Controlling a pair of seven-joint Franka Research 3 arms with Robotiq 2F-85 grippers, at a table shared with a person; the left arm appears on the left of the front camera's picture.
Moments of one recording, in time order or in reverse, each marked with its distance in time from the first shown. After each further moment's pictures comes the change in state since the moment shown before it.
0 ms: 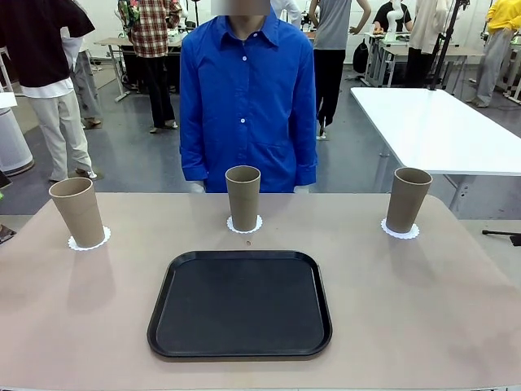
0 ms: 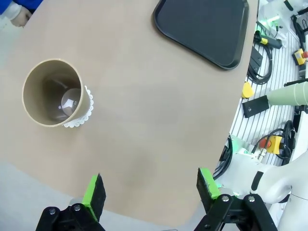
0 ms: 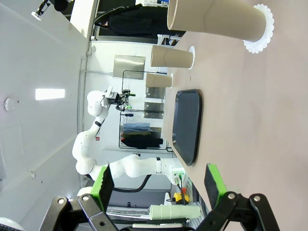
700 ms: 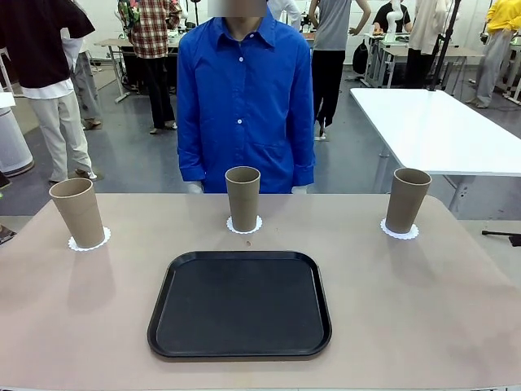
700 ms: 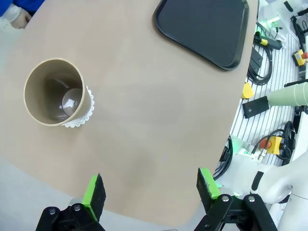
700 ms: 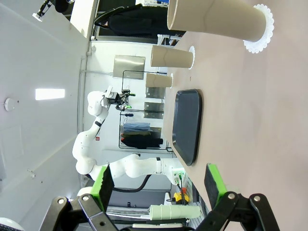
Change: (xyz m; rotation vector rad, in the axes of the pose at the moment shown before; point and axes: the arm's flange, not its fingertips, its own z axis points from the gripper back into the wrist) left arm -0.001 0.001 0.001 0.000 -0.006 0.000; right arm 0.000 0.000 0.000 0.000 0.000 0.000
